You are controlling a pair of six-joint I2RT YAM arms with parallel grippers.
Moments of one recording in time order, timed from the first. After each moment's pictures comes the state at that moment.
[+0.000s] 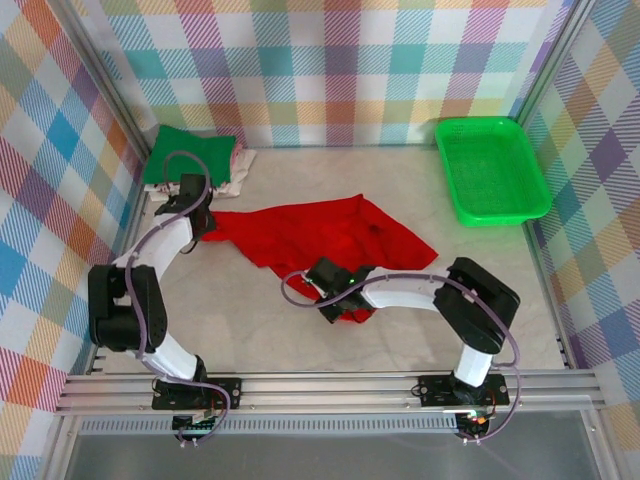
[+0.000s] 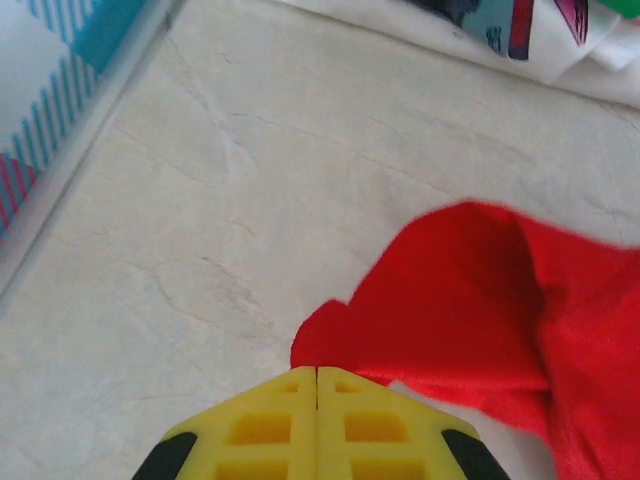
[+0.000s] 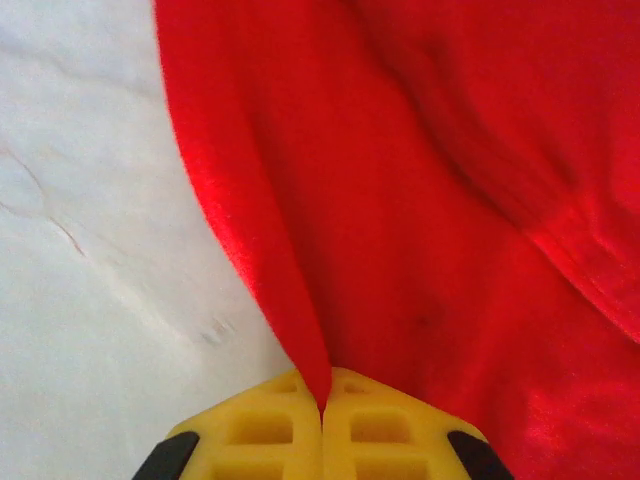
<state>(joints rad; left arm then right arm) -0.03 1.57 1.11 -0.54 -0.43 -0.37 1.00 1.72 0.96 -0.42 0.11 0.17</state>
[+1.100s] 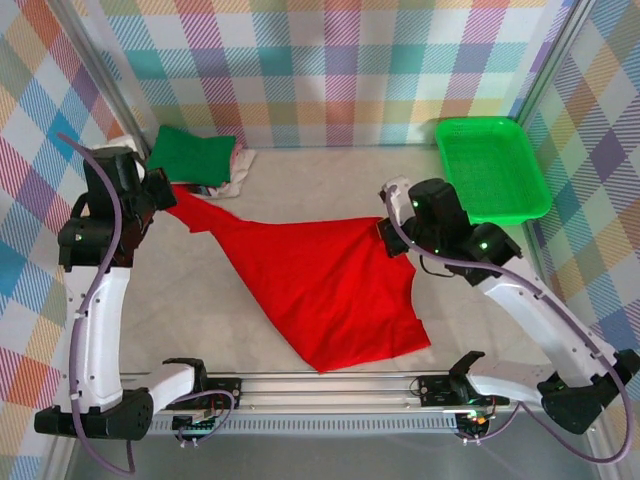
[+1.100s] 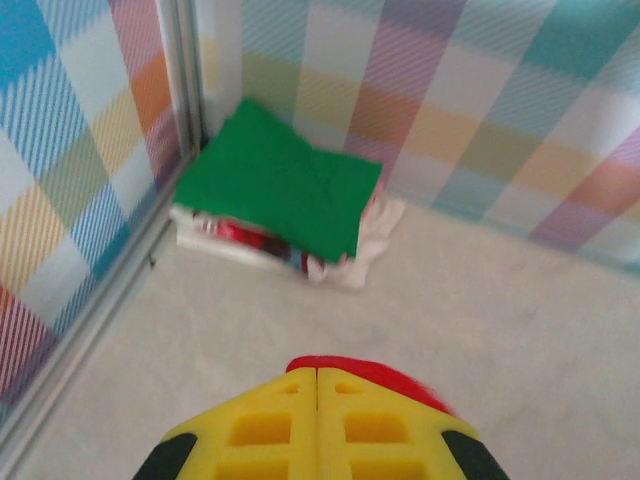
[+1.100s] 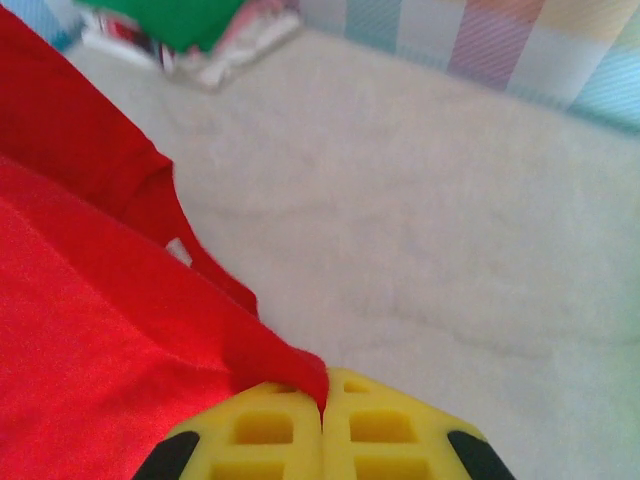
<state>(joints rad) -0.02 1.11 1.60 -1.02 -0.20 -0.29 0.67 1.10 1.31 -0.86 0.04 0.08</state>
